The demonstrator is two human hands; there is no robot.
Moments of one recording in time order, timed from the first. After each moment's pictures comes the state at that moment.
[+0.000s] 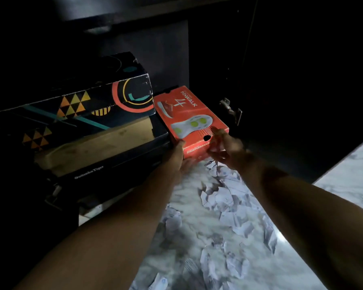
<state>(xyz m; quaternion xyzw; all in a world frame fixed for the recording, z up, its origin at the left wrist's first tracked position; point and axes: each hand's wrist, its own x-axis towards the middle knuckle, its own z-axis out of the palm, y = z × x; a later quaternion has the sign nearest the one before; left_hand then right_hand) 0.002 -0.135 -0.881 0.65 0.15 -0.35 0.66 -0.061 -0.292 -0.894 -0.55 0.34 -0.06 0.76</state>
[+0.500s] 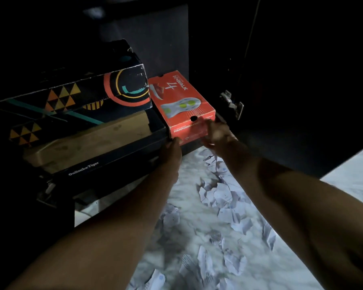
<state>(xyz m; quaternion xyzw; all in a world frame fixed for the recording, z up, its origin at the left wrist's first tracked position) 0.009 -0.139 -0.904 0.72 0.11 -0.25 0.64 -0.016 -0.283 -0.892 -0.62 0.36 -0.11 0.69</state>
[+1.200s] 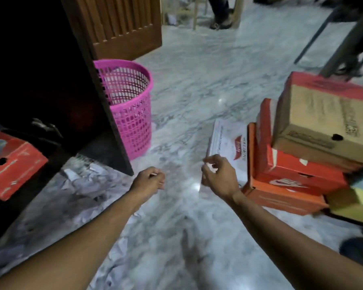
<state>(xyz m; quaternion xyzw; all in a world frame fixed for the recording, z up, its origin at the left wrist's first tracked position) -0.282 -0.268 -0.887 0.73 -0.35 -0.48 0.34 -0.499 -0.322 -0.869 -0.65 0.62 -0.26 0.36</state>
